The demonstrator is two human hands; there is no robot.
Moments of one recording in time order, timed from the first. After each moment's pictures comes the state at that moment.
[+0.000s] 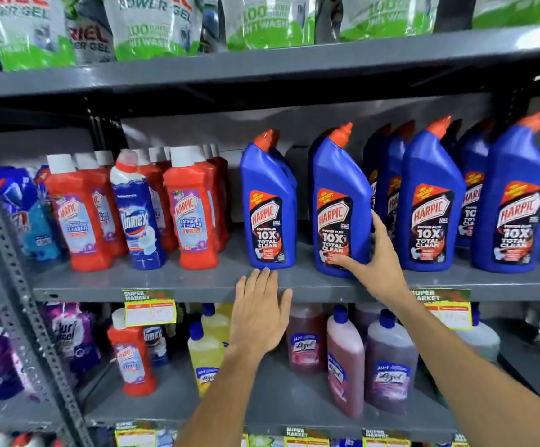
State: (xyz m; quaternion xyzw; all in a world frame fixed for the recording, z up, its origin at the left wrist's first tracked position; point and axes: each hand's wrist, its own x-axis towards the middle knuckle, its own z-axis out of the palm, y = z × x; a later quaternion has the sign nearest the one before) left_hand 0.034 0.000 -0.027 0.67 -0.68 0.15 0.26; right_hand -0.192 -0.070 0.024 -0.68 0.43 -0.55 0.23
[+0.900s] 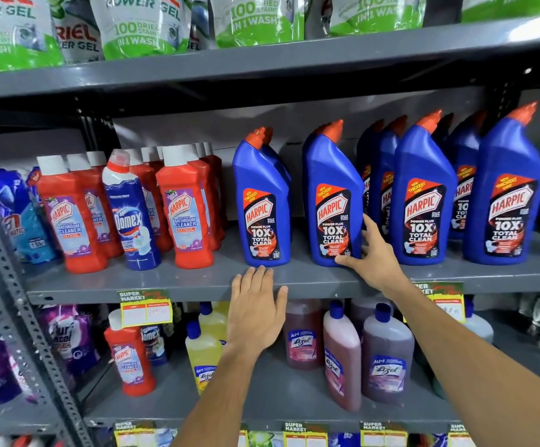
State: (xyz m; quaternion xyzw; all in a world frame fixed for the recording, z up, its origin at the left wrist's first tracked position) left_hand 0.032 0.001 -0.026 0.68 -0.67 0.15 0.25; right_hand -0.199 -0.084 0.027 -0.68 0.47 -0.49 0.28
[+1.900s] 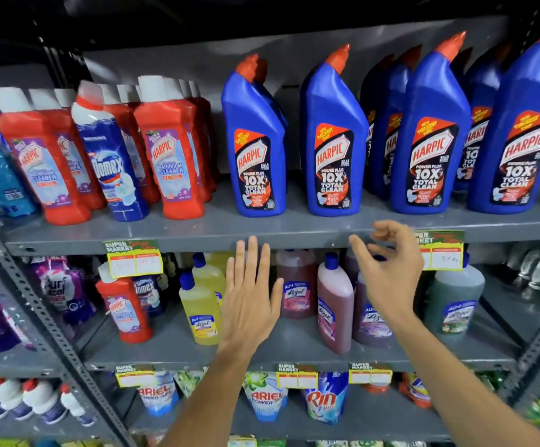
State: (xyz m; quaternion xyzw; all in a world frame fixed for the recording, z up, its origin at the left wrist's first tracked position) left_hand 0.029 0.031 -0.099 0.63 -0.69 0.20 0.30; right_hand -0.189 0.003 -0.042 -0.55 0.44 -0.70 0.15
